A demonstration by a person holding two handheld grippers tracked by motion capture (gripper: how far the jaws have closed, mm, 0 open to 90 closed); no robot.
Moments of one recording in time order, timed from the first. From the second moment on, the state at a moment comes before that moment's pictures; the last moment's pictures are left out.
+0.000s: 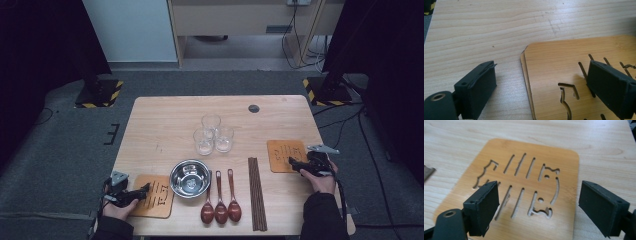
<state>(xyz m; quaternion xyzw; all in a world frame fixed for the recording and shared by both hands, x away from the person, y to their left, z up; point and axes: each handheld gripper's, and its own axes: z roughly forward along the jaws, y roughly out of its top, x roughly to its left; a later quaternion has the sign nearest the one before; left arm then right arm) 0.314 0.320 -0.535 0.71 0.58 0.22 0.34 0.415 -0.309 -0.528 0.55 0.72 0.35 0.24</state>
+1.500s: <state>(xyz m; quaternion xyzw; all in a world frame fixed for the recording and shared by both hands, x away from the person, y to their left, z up) 0.314 0.320 -0.535 0.71 0.58 0.22 0.34 0.389 -0.229 -0.445 0.44 0.71 0.53 0.18</state>
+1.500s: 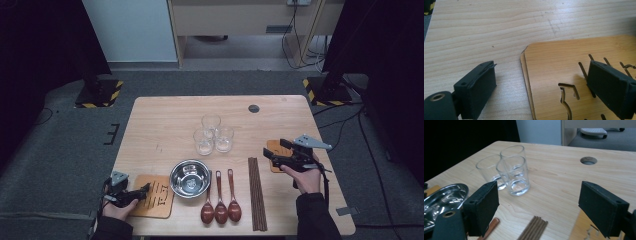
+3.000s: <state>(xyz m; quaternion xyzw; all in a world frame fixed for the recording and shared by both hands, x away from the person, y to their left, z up) 0.316 0.319 -0.535 0.71 0.58 0.21 0.33 0.391 -0.102 -0.435 0.37 0.76 0.52 0.14</state>
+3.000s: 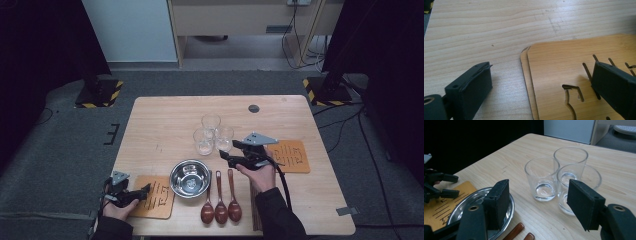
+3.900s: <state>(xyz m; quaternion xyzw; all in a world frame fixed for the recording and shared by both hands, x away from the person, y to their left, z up) 0.315 0.322 -0.535 0.71 0.58 0.22 0.33 0.394 -0.062 -0.454 0.36 0.78 0.49 0.11</state>
